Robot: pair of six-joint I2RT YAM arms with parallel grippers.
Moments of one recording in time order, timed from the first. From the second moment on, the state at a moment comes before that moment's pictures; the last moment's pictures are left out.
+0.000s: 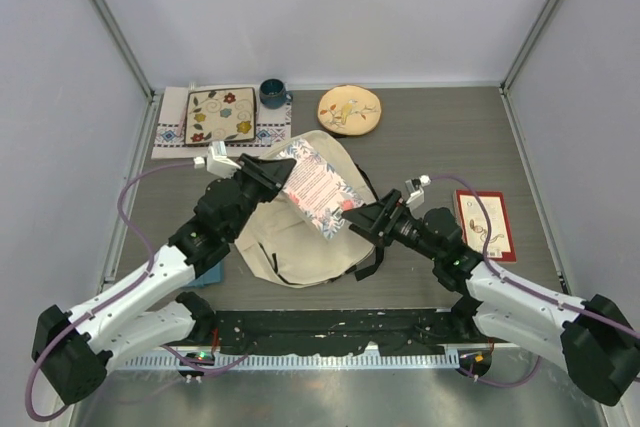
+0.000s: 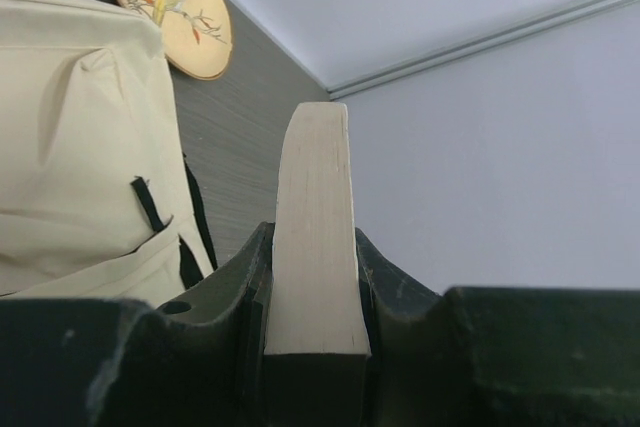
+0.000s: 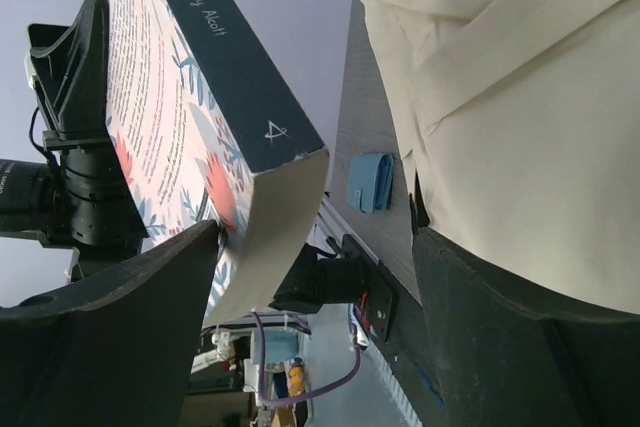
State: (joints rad) left arm -0.72 0.90 0.65 0.17 -0.34 -1.12; right arm 0.67 0.87 0.25 0.51 -0.25 1.30
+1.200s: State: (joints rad) left arm -0.71 0.94 0.75 0.02 -0.22 -0.99; right arm 0.77 0.66 0.32 0.36 0.05 1.20
